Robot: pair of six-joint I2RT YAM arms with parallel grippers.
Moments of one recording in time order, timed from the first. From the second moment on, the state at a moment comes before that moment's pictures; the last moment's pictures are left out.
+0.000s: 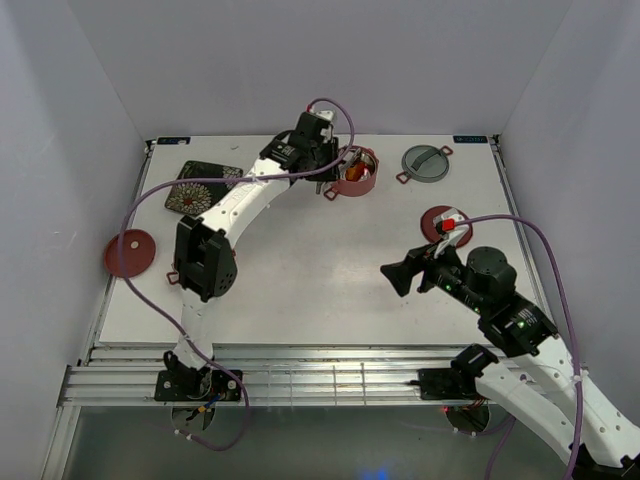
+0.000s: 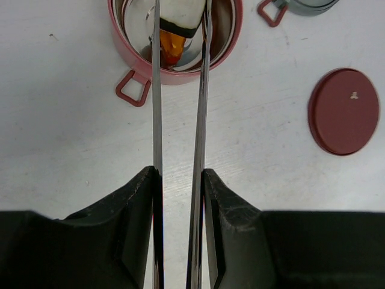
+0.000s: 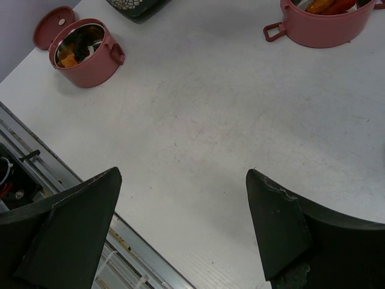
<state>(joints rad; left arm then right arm) -0.57 2.08 2.06 -0.67 -0.03 -0.39 0.64 0.54 0.70 -0.40 -0.12 0.23</state>
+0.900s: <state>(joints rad) -0.61 2.17 2.01 -0.55 -0.18 -0.29 0.64 0.54 0.70 -0.40 -0.12 0.23</state>
